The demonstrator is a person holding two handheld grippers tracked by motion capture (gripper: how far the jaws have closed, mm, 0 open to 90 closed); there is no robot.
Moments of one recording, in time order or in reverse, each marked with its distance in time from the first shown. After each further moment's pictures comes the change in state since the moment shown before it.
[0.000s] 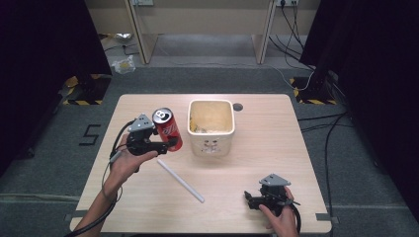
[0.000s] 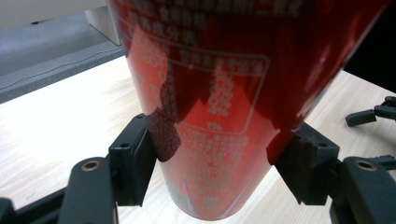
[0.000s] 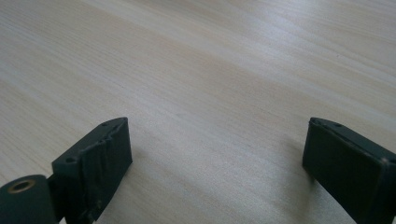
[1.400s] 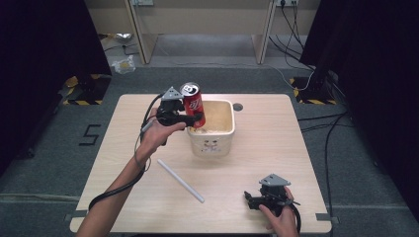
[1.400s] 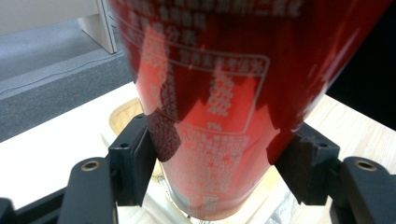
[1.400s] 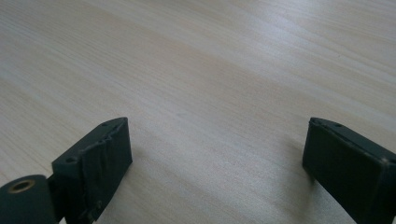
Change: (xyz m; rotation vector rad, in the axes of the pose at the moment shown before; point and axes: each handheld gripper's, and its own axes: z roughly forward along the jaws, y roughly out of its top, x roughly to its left) left arm 0.002 0.067 0.081 0.000 -0.020 -0.014; right arm 0.000 0.000 0.000 -0.002 0.003 -0.003
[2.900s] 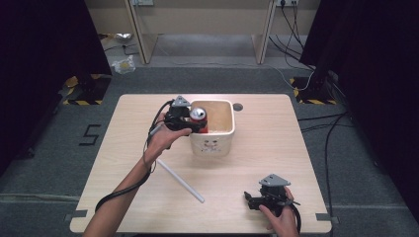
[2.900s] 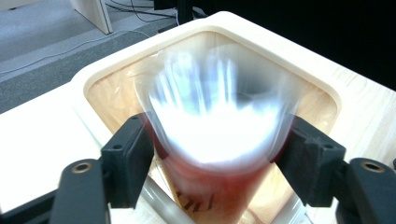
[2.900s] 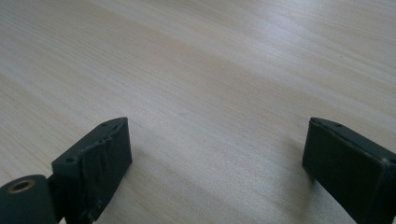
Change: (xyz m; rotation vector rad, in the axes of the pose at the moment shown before) left arm 0.003 -0.022 0.028 0.074 -0.003 0.014; right arm 0.000 0.000 0.000 -0.001 0.004 -0.004
